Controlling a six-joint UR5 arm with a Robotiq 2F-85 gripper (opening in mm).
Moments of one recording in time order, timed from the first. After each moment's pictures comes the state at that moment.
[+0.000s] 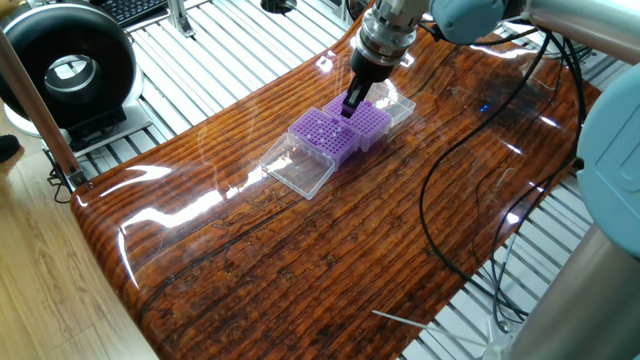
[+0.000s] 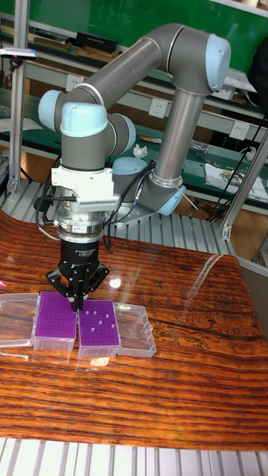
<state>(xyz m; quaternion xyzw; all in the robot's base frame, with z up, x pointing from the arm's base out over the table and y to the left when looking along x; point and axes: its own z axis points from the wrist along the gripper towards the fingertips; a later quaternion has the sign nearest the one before) 0.583 -0.080 0.064 -0.22 0.97 0.04 0.13</state>
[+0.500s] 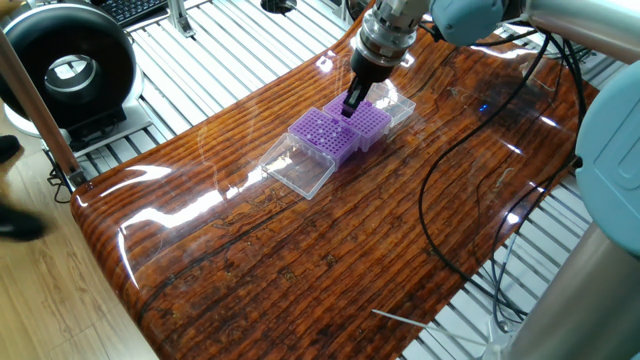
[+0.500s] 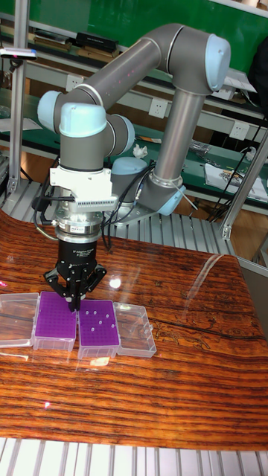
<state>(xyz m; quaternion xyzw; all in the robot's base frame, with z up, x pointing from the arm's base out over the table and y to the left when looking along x) 0.582 -0.086 0.062 -0.22 0.97 0.04 0.13</state>
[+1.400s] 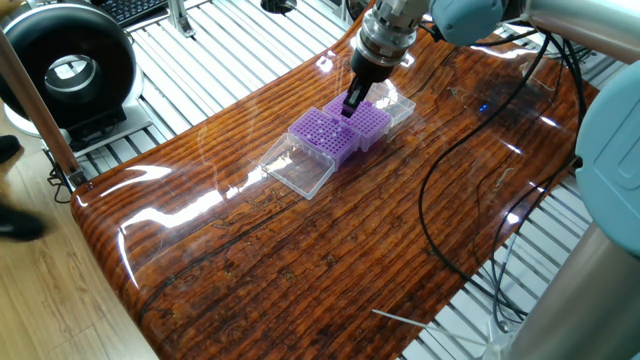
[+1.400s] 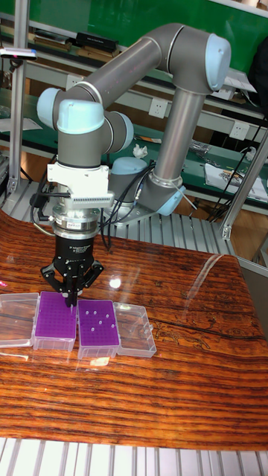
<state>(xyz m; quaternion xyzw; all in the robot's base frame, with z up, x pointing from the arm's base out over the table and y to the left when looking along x) 0.571 -0.094 0.063 -0.21 0.97 0.04 0.12</state>
